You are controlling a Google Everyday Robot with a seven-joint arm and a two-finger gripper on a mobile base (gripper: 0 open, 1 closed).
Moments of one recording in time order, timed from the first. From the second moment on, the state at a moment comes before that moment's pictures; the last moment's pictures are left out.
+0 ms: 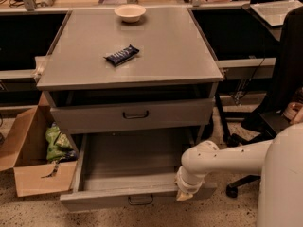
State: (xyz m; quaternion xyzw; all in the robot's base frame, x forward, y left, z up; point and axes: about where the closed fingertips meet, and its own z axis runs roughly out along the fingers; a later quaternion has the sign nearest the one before) arm 0.451 -0.133 0.391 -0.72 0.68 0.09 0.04
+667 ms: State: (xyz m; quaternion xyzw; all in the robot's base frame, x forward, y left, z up) arm 0.431 -0.141 0.385 -0.72 0.69 0.09 0.03
